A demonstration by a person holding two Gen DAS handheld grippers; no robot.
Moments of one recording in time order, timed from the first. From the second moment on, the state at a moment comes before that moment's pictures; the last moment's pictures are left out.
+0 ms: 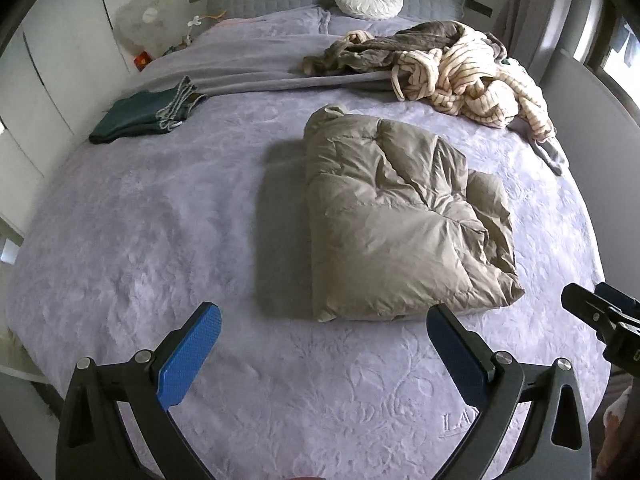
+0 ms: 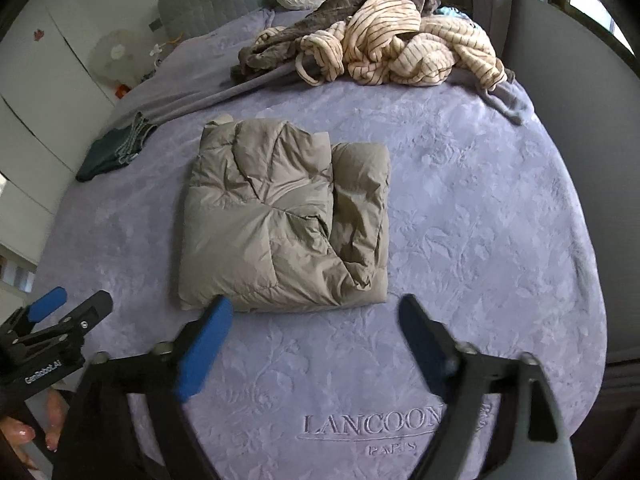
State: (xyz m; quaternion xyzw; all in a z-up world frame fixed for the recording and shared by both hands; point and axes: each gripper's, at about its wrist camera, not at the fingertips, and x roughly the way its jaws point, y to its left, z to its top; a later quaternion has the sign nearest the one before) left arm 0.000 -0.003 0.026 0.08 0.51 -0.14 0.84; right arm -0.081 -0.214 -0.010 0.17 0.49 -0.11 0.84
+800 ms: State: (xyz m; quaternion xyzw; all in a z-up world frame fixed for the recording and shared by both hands) left arm -0.001 -0.003 0.032 0.08 0.50 -0.13 0.85; right arm -0.082 -0.213 0.005 0.16 0.47 -0.14 0.86
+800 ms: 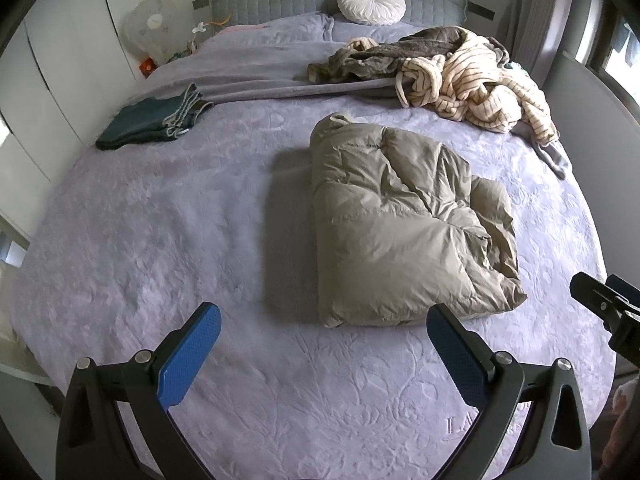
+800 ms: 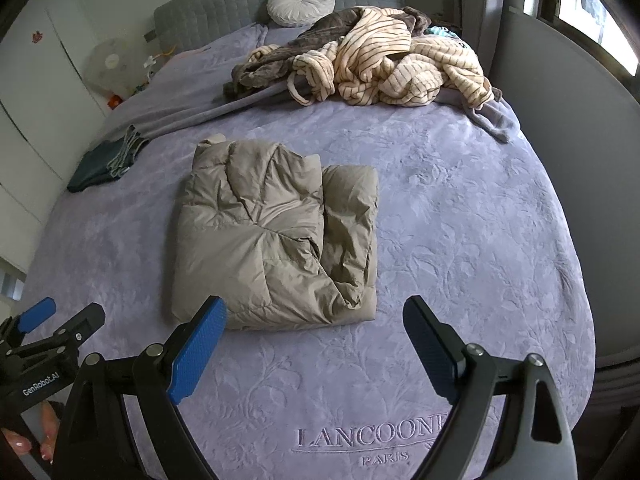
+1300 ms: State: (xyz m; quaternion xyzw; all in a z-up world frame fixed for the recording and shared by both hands) left arm -0.003 -0.003 0.032 0.08 0.50 -0.13 0.85; right arm -0.081 -0.210 0.006 0.16 0.47 -0.14 0.86
